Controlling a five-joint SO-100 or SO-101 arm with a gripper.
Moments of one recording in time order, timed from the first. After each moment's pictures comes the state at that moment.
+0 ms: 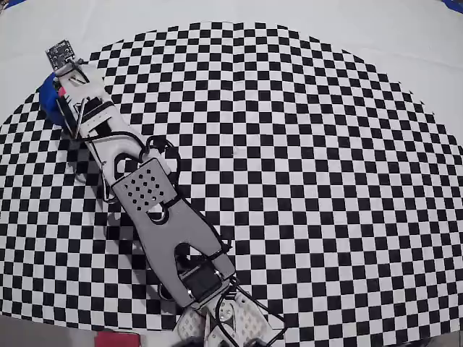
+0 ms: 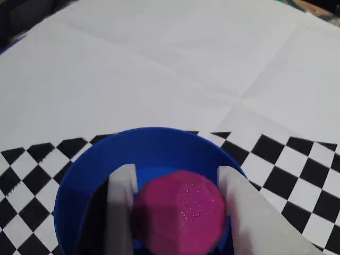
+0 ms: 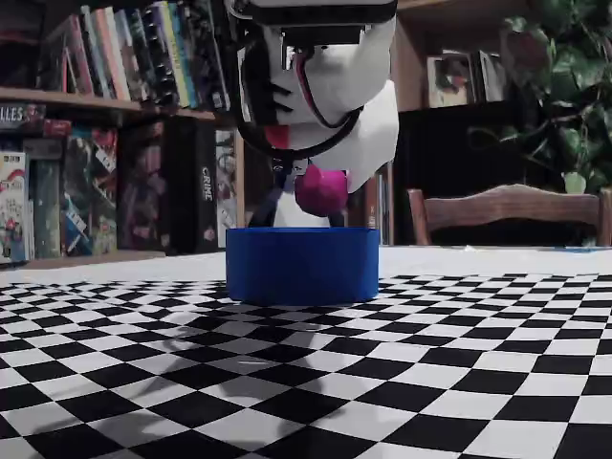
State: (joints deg) arm -33.7 35.1 46.9 8.3 -92.5
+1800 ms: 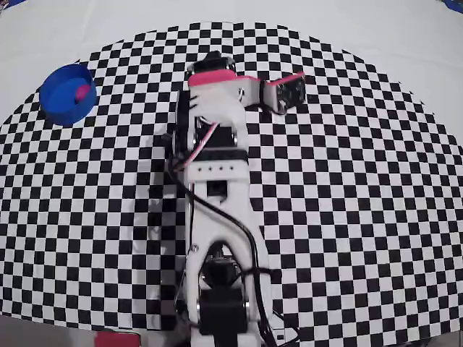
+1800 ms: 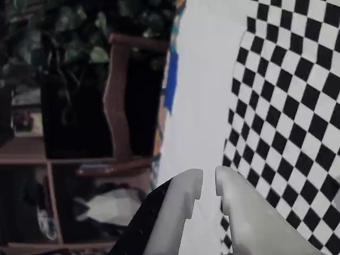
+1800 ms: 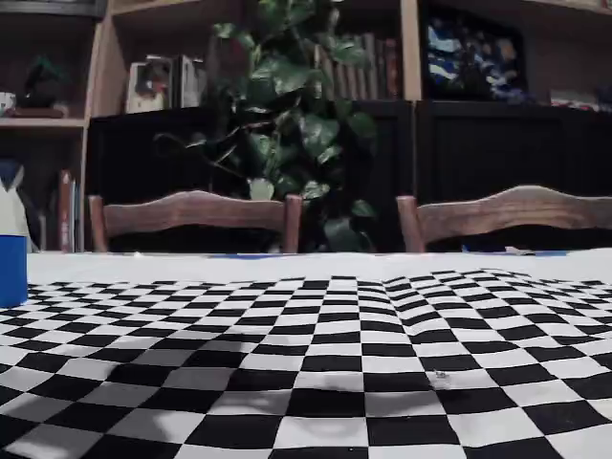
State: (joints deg) arm -0.9 126.6 132.3 13.6 -9.1
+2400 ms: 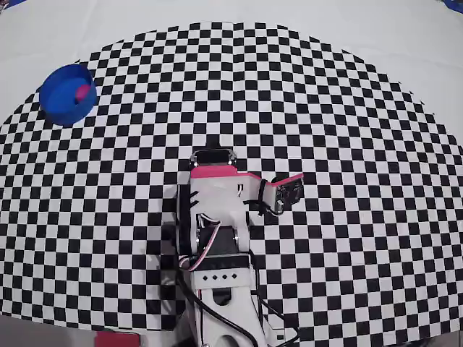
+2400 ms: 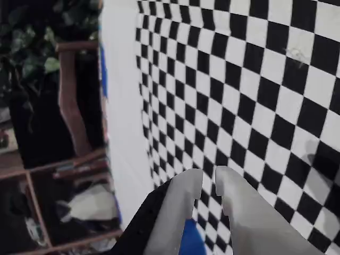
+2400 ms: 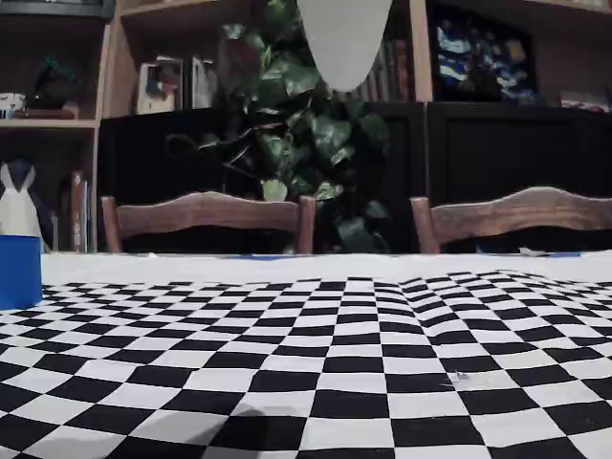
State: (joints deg) arm -2.6 176.1 171.7 32.3 -1.8
